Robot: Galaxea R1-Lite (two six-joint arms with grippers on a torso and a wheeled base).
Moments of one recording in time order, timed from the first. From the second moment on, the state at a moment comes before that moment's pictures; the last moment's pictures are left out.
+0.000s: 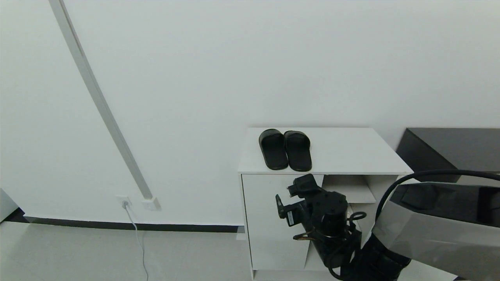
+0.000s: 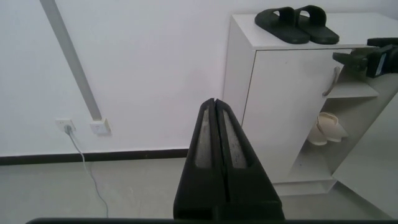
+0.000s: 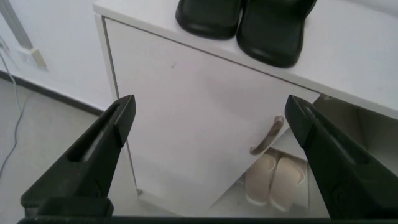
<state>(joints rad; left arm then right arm) 0.00 0.00 0.00 0.00 -0.04 0.01 0.79 2.26 -0.82 -1.34 -0.53 -0.08</state>
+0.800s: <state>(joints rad) 0.00 0.00 0.00 0.00 -0.04 0.01 0.79 2.01 -1.18 -0.50 -0.59 0.28</state>
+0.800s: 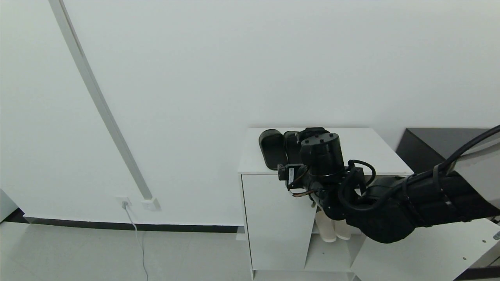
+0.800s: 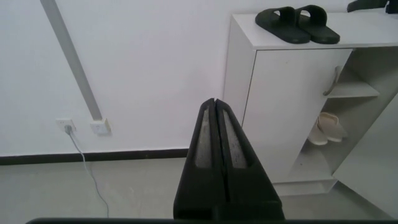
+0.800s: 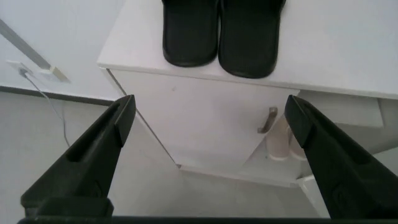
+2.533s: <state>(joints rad) 0.00 0.00 0.00 0.00 -0.04 0.00 0.69 2.39 -1.39 -0.77 -0.57 0.16</state>
